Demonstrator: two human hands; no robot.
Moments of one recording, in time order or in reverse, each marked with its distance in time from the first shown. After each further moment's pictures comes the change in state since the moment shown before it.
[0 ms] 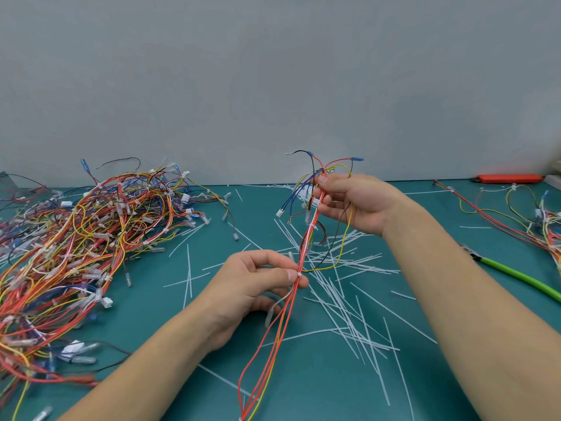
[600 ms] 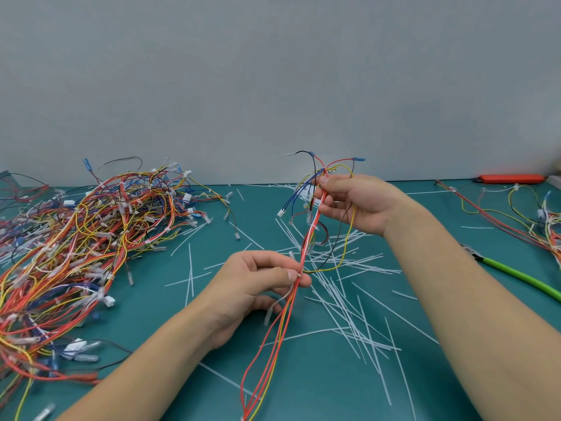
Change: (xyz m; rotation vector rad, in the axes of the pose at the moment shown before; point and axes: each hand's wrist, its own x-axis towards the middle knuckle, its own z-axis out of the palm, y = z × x) left_hand 0.001 -0.001 -0.003 0.010 -0.032 0.007; right_hand 0.001 0.001 -0.001 -0.002 0.000 0.008
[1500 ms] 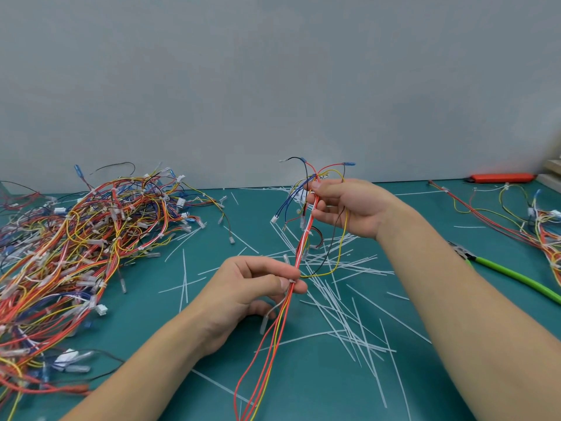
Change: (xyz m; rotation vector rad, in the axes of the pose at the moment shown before) left_hand 0.002 -0.004 -0.005 0.029 -0.034 0.027; right_hand -0.001 0.001 0.002 0.000 0.001 0.022
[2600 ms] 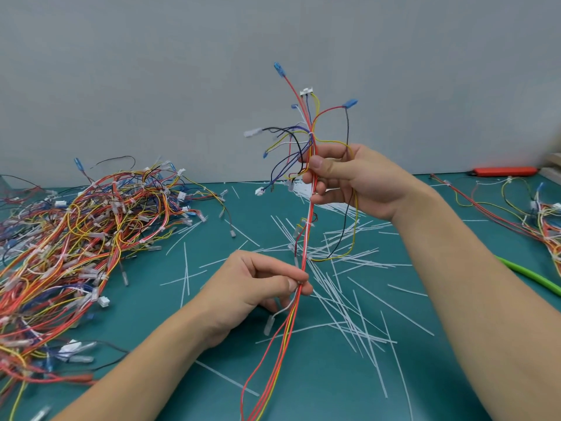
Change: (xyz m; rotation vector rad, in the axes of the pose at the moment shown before) left_hand 0.000 -0.004 0.002 0.177 -0.024 0.038; right_hand -0.018 -0.021 0.000 -0.163 -0.318 -0.282
